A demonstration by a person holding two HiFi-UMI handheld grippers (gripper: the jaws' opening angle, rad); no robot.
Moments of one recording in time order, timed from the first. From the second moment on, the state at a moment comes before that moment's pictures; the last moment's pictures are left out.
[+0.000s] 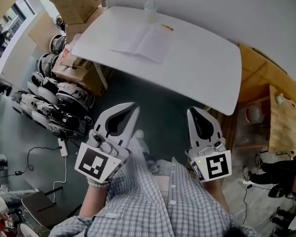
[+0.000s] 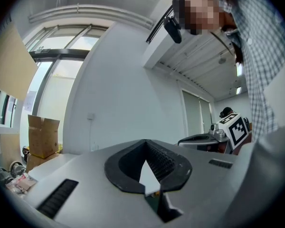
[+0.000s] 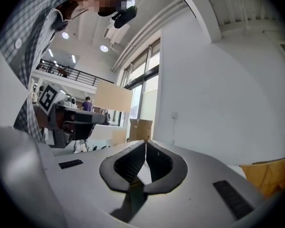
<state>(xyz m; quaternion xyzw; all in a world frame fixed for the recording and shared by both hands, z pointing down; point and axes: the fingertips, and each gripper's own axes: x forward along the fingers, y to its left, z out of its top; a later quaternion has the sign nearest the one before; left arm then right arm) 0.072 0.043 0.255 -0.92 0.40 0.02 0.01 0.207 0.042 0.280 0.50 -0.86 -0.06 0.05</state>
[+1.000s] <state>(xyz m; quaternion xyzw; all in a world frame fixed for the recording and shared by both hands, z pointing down) -0.001 -0.108 0.263 -0.93 0.37 0.02 0.00 0.128 -0.099 0.287 0.52 -0.85 -0.05 0.07</state>
